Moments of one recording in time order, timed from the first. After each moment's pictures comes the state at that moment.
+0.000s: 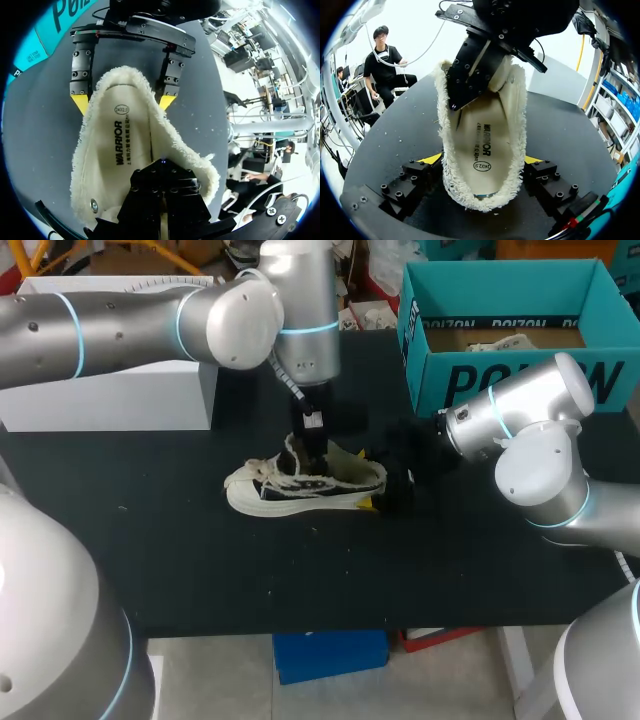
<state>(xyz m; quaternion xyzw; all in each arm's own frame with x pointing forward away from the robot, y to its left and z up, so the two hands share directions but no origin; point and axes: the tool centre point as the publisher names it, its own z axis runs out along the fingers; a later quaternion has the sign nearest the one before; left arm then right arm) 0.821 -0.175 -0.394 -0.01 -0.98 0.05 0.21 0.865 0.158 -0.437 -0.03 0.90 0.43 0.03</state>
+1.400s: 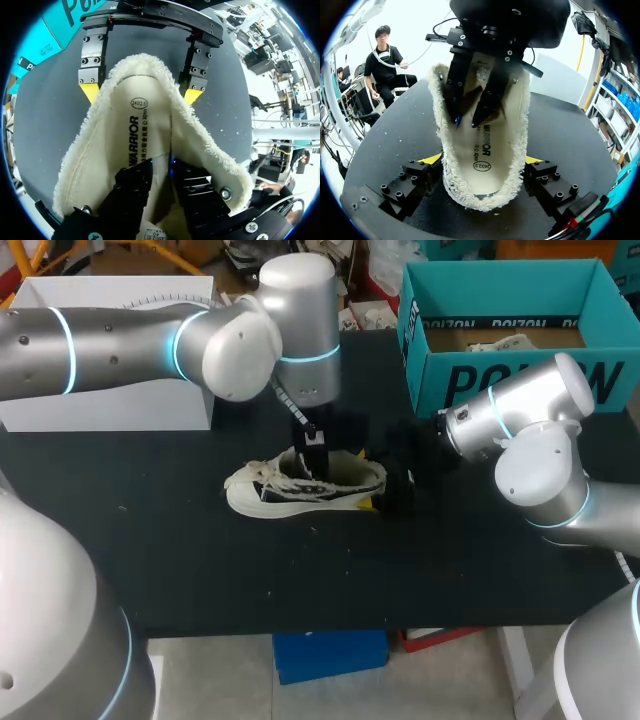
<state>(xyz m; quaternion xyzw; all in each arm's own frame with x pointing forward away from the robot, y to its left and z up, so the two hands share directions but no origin) 0.833 -0.173 -0.419 0.02 -0.99 0.04 0.11 0.864 0.158 -0.438 -0.03 0.90 0.43 0.03</state>
